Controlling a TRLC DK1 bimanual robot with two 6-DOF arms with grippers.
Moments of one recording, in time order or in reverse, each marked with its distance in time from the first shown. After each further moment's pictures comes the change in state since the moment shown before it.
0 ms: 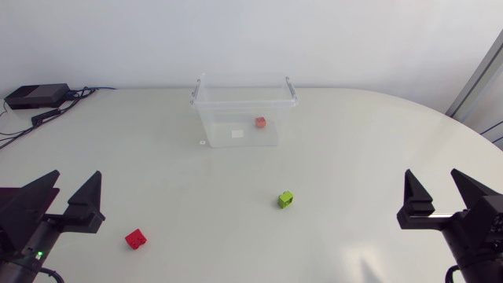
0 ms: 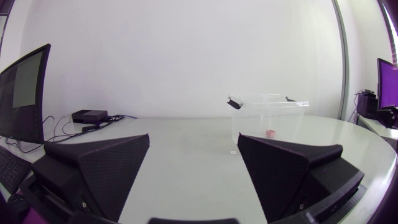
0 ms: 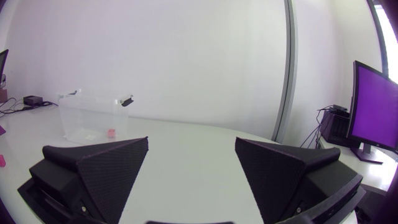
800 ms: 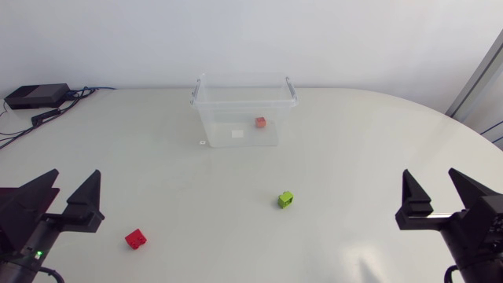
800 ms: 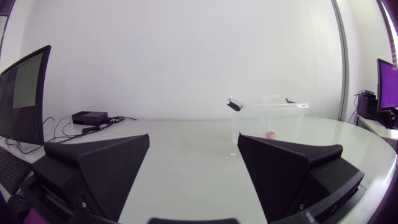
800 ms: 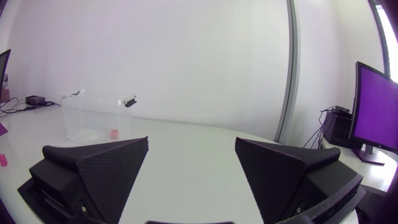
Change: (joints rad) left arm 0.000 0.000 0.000 0.017 0.000 0.000; right arm 0.020 -0.001 0.000 0.010 0.000 0.000
